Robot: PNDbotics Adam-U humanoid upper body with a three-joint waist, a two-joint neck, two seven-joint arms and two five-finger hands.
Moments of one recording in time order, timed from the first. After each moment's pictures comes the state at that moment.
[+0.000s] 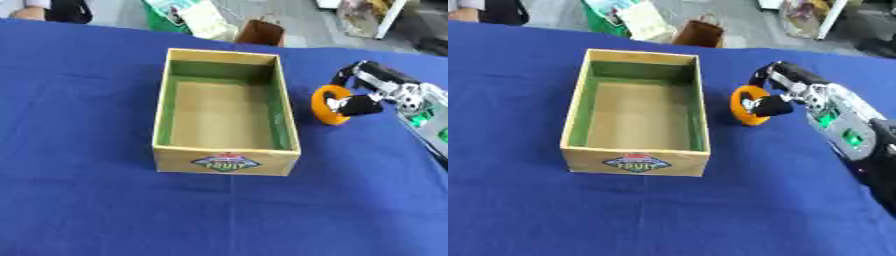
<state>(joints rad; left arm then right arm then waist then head) -0.17 0.17 0.40 -1.98 0.07 -0.15 0.13 -0.63 -0.82 0.26 -1.41 0.42 0.19 0.23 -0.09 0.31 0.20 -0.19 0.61</state>
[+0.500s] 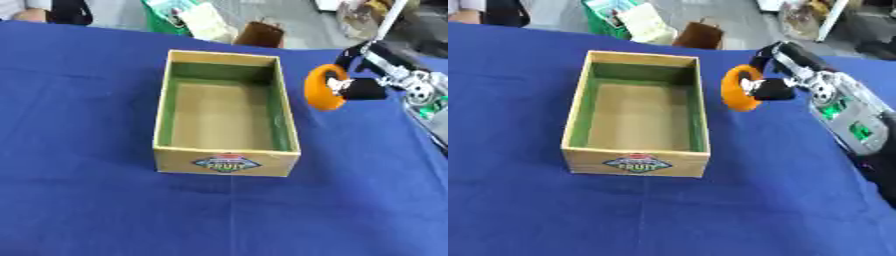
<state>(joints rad) -0.17 0.17 0.40 -1.98 0.07 -0.15 0.13 -0.62 -0.85 0.21 -1.54 0.35 0.26 0.15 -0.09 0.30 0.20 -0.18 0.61</state>
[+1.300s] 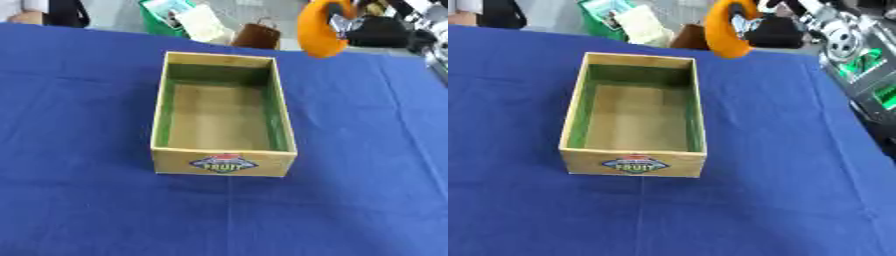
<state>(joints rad) -0.17 0.17 0.40 -1.98 0.07 -0.15 0.13 -0.74 -0.89 0.18 -1.75 0.23 0.31 0.12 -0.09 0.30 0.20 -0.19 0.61</state>
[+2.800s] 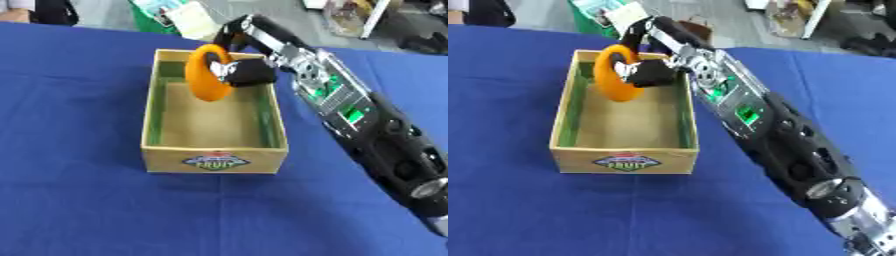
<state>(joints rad) -0.17 0.16 0.38 -1.98 0.07 -0.14 0.11 -0.86 -0.51 0.38 -1.54 0.38 0.26 0.25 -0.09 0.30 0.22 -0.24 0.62</state>
